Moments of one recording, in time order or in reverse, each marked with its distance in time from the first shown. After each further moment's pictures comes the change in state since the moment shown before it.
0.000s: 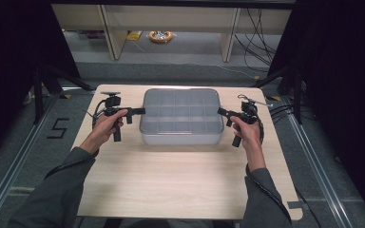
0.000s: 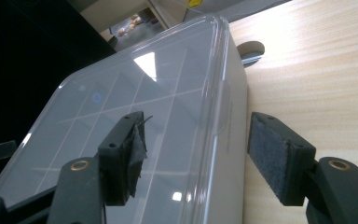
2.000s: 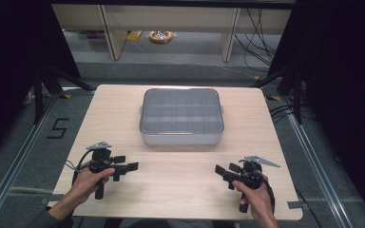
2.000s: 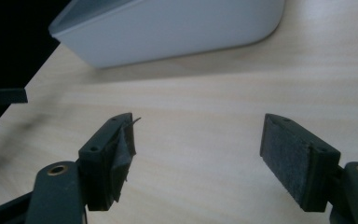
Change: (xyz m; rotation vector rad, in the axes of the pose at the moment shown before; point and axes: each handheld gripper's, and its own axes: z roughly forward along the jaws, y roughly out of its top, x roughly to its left) left arm -0.032 -0.150 -0.089 0.091 -0.090 0.185; right arm 0.020 -0.155 -0.111 0.091 0.067 -0.108
